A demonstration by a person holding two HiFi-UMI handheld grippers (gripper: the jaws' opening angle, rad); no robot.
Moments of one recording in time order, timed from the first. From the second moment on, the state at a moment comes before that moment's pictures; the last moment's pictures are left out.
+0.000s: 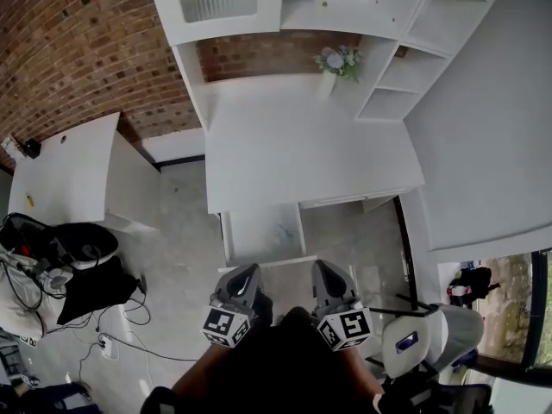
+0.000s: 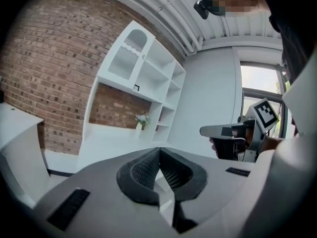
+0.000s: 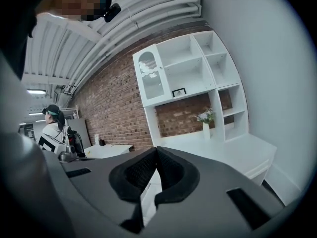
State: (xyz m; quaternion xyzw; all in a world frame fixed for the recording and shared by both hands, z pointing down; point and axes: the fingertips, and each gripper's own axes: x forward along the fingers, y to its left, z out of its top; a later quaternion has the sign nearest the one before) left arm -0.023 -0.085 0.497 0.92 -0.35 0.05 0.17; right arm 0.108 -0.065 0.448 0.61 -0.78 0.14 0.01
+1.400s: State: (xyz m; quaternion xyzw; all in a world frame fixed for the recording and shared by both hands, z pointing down) left arm 0.062 -0.214 0.934 0.80 -0.21 0.46 0.32; right arm 0.161 -0.237 0.581 0.51 -0.82 0.25 0.09
